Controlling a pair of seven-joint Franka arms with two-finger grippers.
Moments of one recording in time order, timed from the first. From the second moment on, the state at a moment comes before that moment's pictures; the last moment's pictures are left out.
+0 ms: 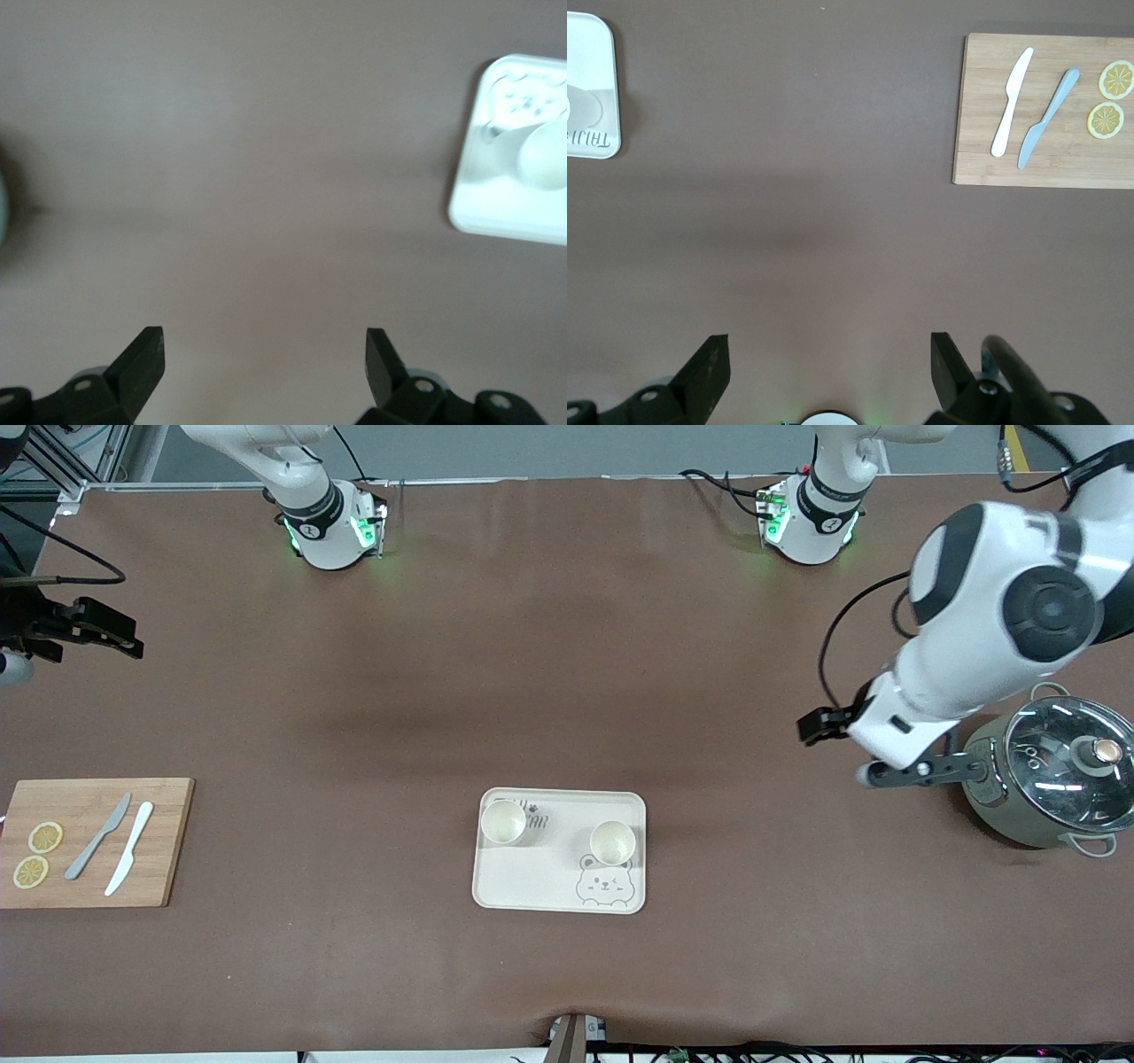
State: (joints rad) left arm -0.25 0.27 -0.06 -1.56 -0.01 1.78 -0.40; right arm 0.02 0.04 -0.04 -1.49 -0.02 1.42 -0.07
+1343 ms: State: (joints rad) left arm -0.48 0.77 -0.06 -1.43 -0.01 2.47 -0.75; right arm -0.01 0.19 -0.04 -1.49 -0.02 1.43 -0.07
